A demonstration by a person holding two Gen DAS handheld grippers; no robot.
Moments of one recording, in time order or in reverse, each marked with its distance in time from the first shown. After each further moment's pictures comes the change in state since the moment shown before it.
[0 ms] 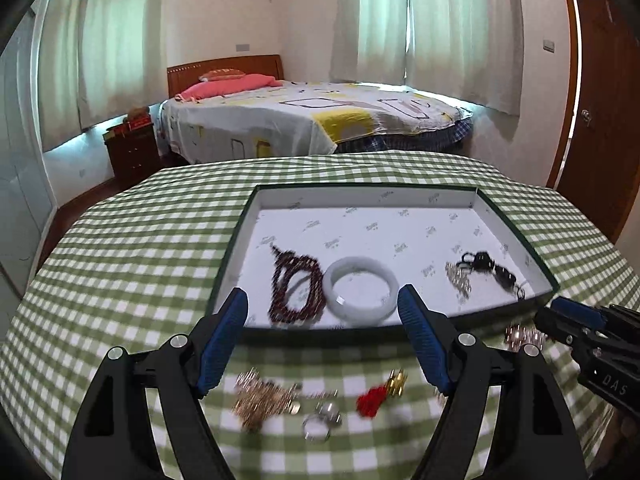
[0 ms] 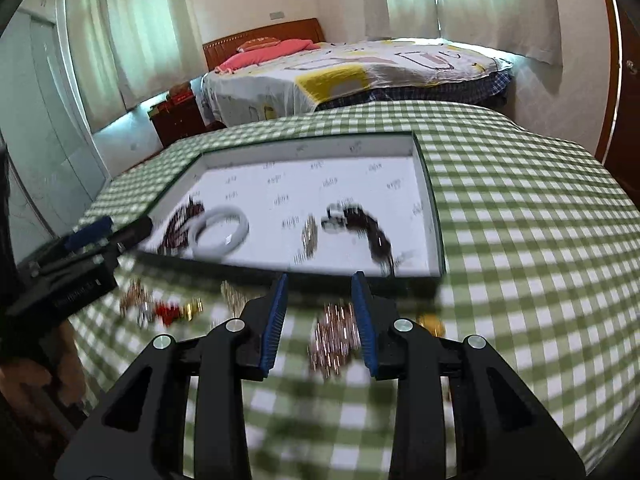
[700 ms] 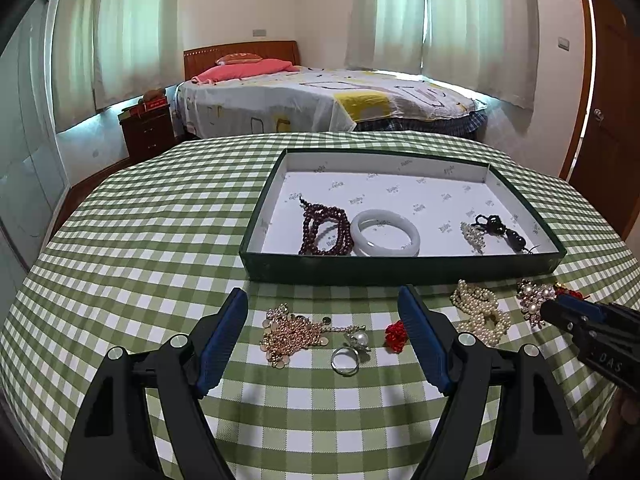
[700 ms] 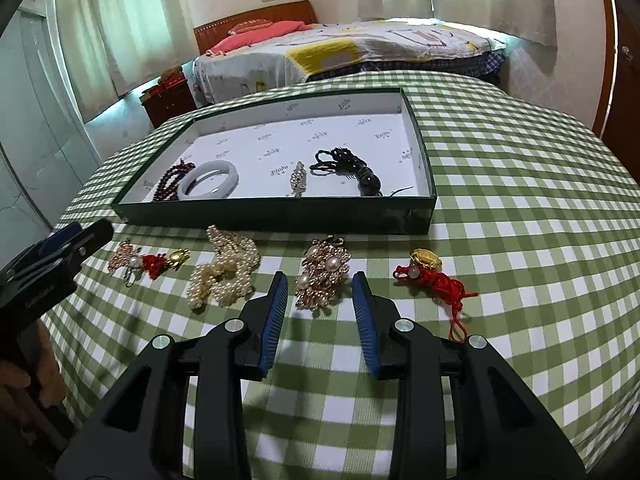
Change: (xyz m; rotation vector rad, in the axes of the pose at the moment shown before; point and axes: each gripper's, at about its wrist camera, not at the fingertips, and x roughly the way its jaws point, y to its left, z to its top) left arm -0.012 0.015 -0.033 -0.037 0.050 0.039; right arm 0.013 -0.005 -0.019 0.037 0.059 -0.019
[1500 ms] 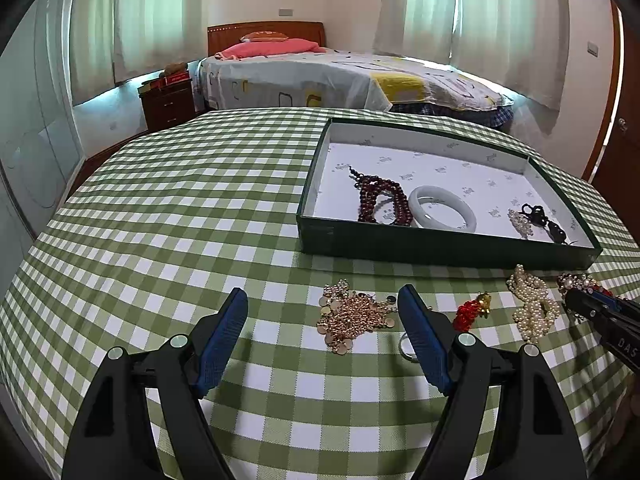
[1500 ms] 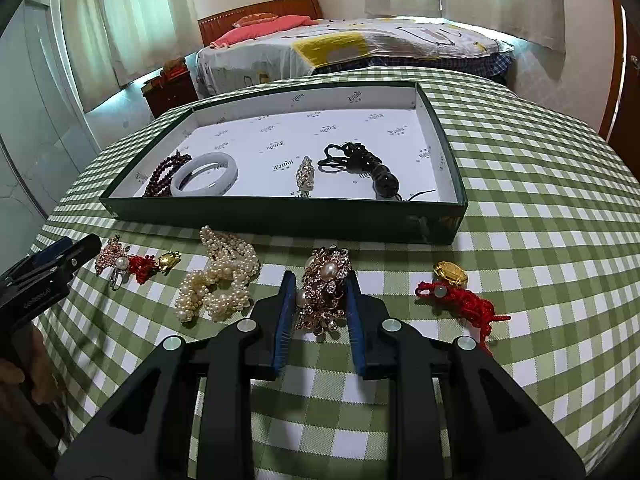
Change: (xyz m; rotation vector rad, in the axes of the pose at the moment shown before) left arm 0.013 0.039 -0.014 -0.066 0.063 0.048; right arm 0.021 0.011 0.002 -0.040 0.004 -0.001
